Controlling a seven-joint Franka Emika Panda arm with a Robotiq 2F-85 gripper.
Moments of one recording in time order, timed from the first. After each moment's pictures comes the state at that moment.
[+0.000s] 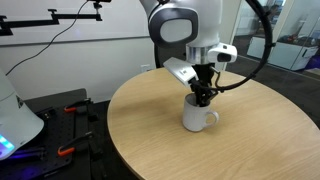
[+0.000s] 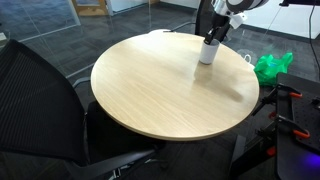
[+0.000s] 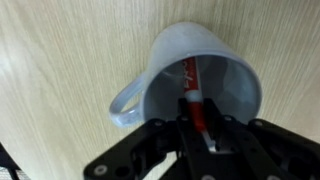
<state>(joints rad) -0.28 0.43 -0.06 -2.15 0.12 2.77 -0.32</state>
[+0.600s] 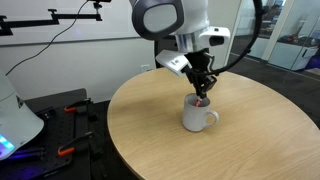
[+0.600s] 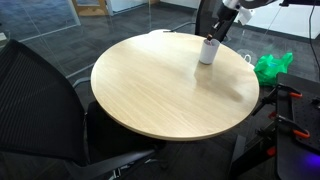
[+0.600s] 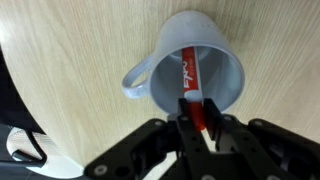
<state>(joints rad) -0.28 0.30 -0.06 -2.30 0.06 2.92 -0.32</state>
